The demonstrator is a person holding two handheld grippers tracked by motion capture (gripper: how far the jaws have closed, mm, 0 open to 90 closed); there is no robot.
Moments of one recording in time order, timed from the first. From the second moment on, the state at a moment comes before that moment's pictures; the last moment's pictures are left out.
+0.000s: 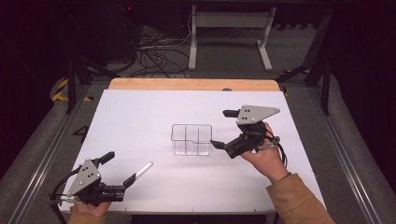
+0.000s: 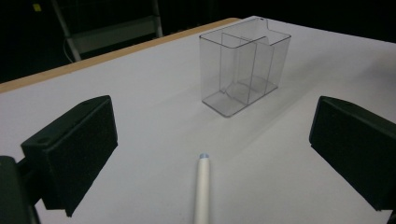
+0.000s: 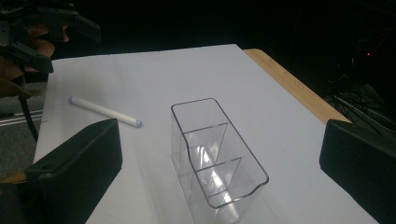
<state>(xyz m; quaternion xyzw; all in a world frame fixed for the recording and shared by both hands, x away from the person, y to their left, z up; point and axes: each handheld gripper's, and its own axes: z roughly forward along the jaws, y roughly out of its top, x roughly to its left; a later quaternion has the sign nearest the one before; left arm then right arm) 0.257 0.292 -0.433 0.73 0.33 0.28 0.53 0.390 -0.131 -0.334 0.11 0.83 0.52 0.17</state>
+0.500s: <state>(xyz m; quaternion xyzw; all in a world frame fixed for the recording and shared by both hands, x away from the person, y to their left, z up) 0.256 0.288 -0.421 0.74 0.32 0.28 0.52 0.359 -0.182 -0.369 0.17 0.80 0.54 0.18</state>
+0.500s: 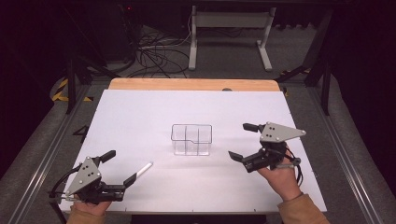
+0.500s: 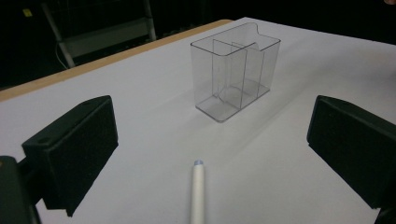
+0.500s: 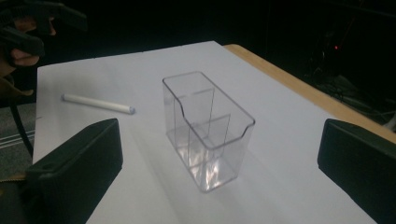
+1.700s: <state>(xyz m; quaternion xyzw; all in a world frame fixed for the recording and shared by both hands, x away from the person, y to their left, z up) 0.283 0.276 -0.407 0.79 0.33 0.22 0.46 0.322 -0.244 -0.457 0.25 0.76 0.56 0.21</state>
